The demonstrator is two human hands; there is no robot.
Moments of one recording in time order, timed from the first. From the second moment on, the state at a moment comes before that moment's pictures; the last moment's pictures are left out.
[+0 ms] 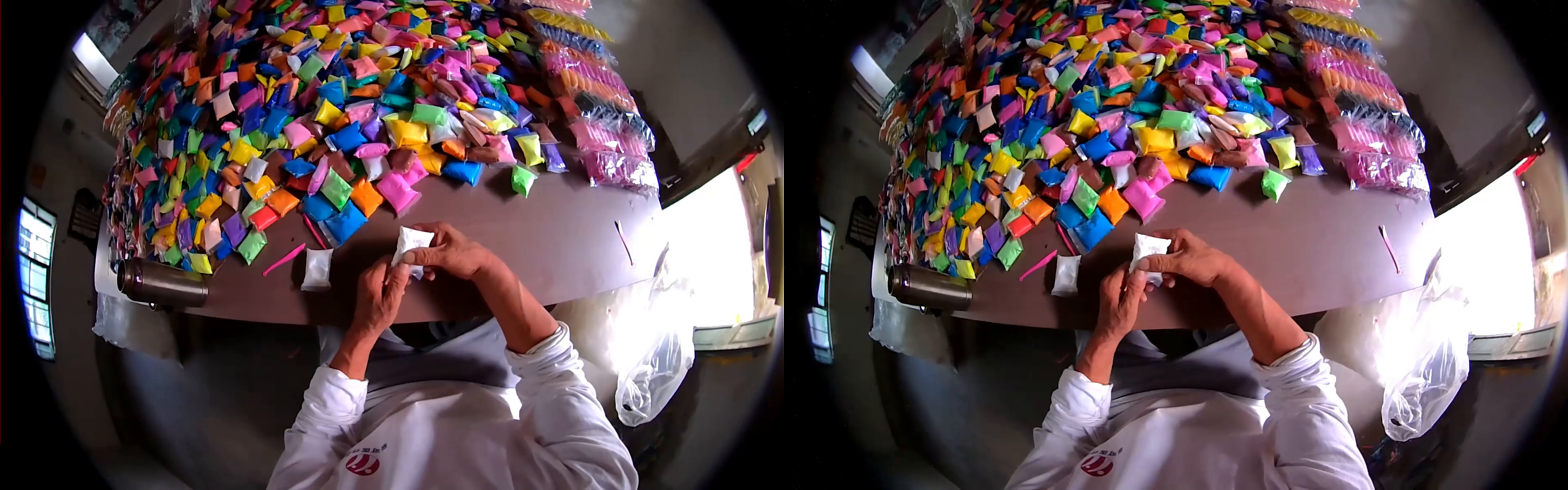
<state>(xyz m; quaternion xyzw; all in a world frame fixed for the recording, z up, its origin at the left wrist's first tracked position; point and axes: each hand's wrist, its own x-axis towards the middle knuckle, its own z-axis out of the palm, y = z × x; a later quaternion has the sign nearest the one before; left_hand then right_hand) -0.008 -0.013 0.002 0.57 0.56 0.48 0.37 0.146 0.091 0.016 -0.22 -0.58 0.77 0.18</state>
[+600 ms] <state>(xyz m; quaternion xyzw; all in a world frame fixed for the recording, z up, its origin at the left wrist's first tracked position) -0.008 -0.015 0.004 0.54 0.54 0.49 0.41 0.139 0.078 0.016 -0.24 -0.56 0.75 0.25</state>
